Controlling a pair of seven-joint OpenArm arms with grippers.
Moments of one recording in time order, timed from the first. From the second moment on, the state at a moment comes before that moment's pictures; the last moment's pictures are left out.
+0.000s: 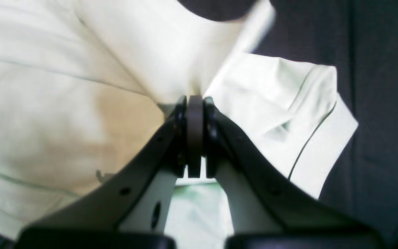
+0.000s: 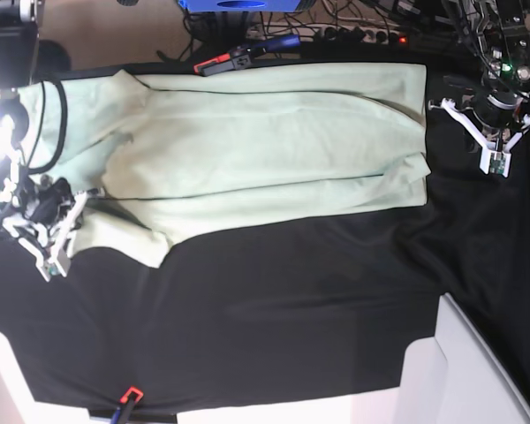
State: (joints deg) left arm 28.4 -15.6 -25.7 102.2 -3.9 -18.1 35.6; right arm 1.7 17.2 6.4 83.9 14.3 24.9 -57.3
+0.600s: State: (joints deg) left arm 27.8 -15.7 -25.9 102.0 -3.8 -18.1 35.8; right arm -8.3 19.4 9.3 90.0 15.1 25.3 -60.0
